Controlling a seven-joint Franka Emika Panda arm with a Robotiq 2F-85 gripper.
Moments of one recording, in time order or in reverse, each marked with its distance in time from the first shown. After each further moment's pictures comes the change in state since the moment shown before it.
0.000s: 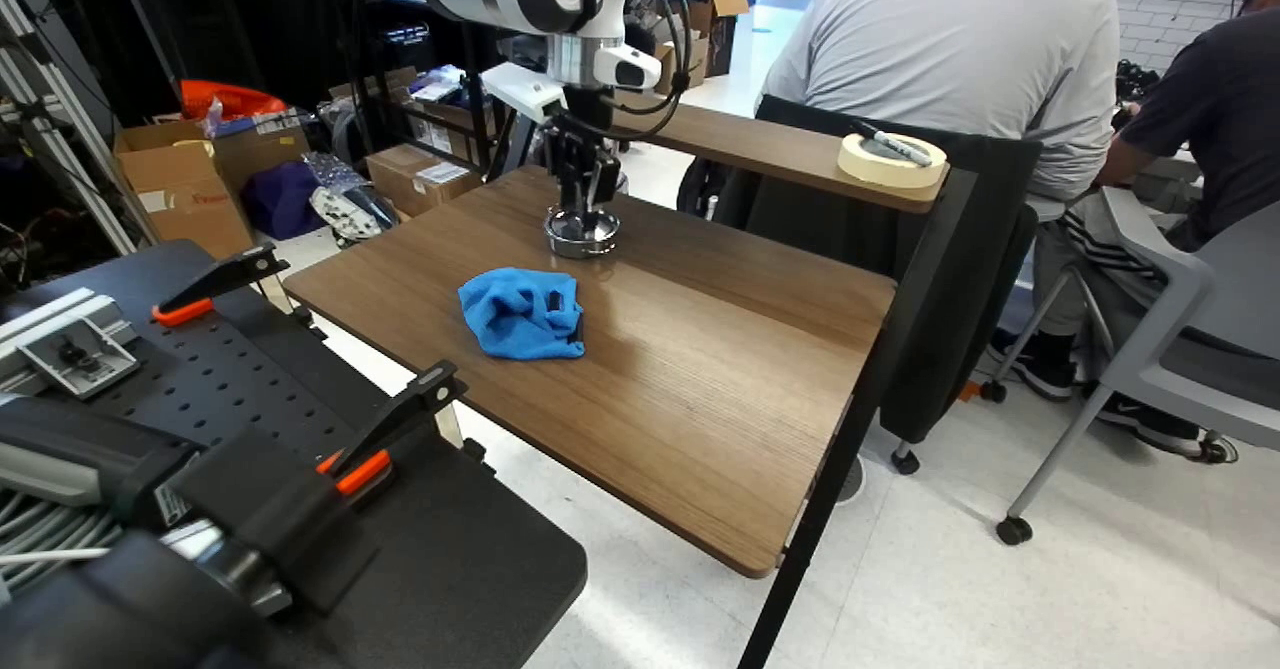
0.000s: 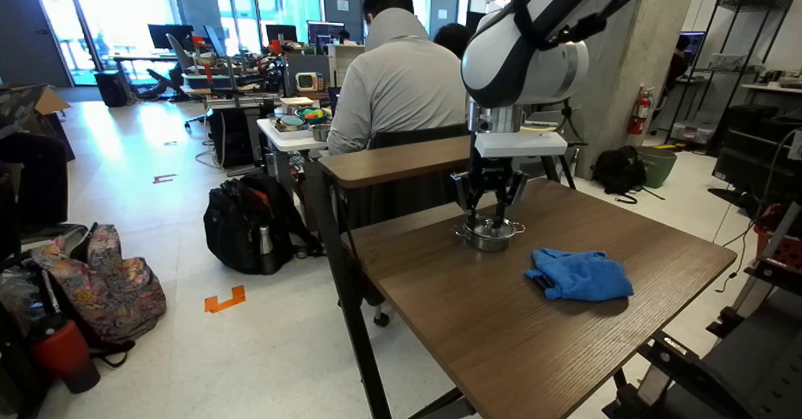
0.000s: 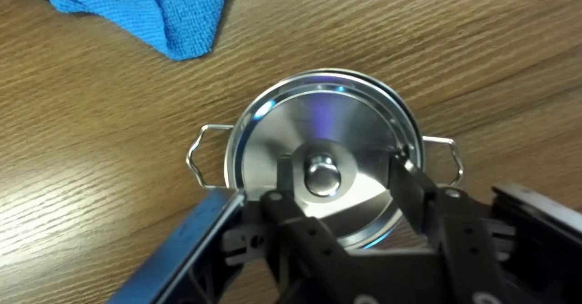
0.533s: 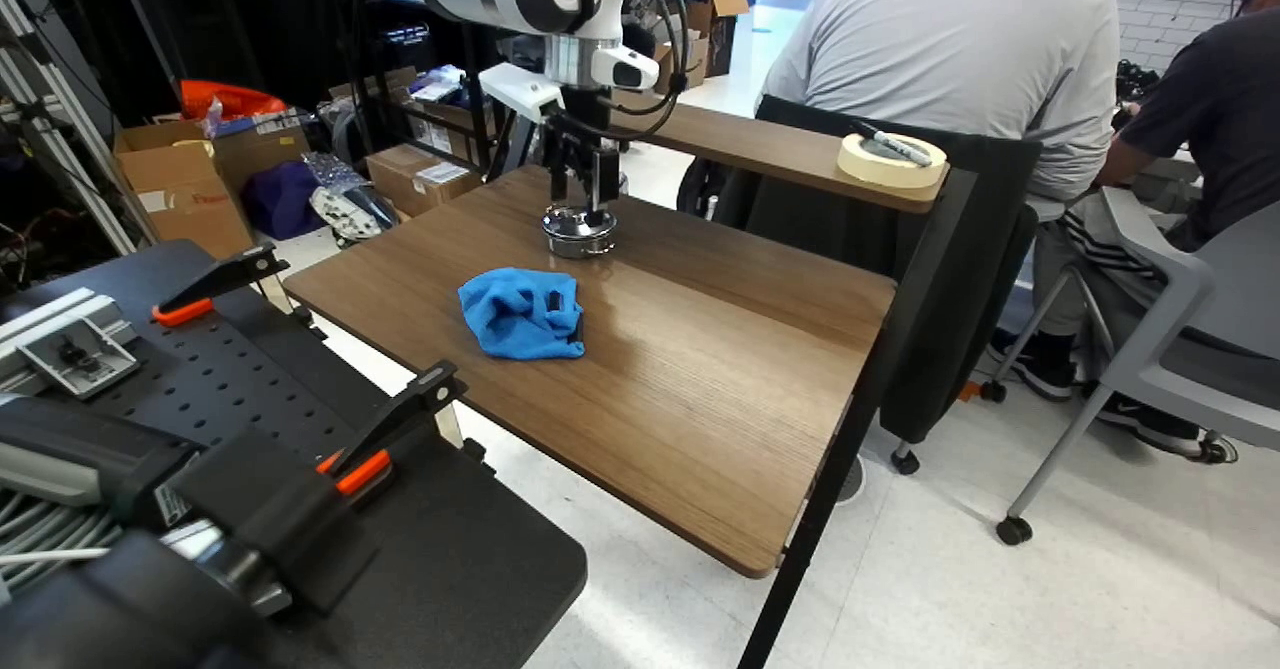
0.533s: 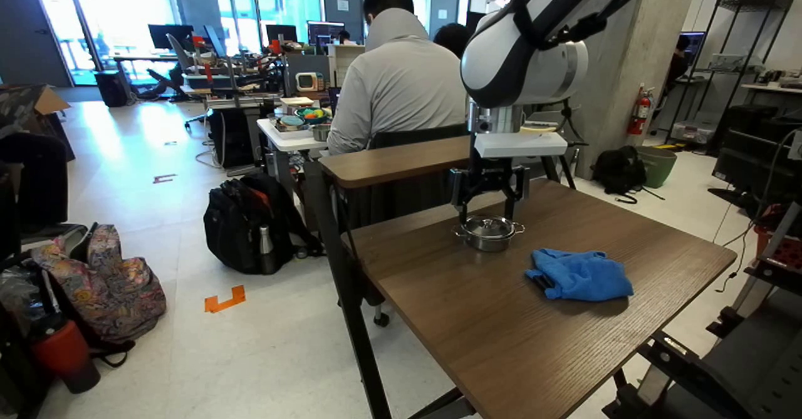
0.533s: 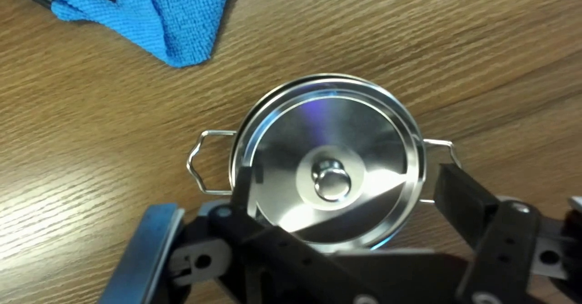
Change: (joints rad) arm 0.003 -0.004 0.000 -0.004 0.000 -0.009 0.003
